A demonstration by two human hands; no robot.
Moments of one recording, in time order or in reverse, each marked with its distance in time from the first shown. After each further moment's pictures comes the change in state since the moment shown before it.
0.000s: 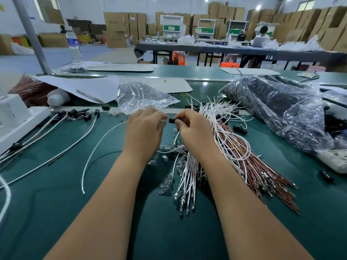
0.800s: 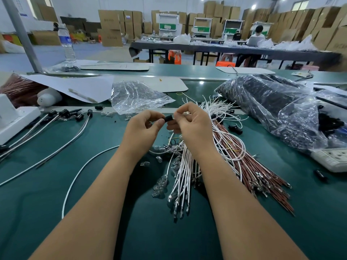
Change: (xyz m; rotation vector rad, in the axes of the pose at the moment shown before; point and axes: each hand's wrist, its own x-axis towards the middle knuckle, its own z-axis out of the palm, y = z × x) left_hand 0.005 0.000 0.006 -0.585 -0.132 -0.271; right_hand 0.002 -0.001 -0.002 0.434 0.077 0.120
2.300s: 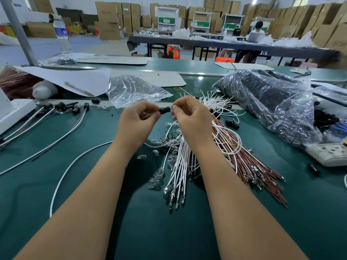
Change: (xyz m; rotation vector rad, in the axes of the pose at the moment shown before) left_hand 0.000 0.000 -0.001 -0.147 0.024 0.001; right_hand 0.003 0.004 -0.007 -0.165 0.053 -0.151
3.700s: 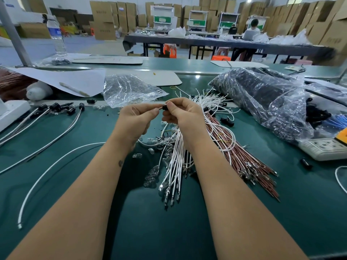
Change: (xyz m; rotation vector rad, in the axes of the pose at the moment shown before) left_hand -0.001 0.010 0.004 -0.274 -0.096 -0.166; right_hand 0.001 -0.007 0.000 0.435 -0.082 0.295
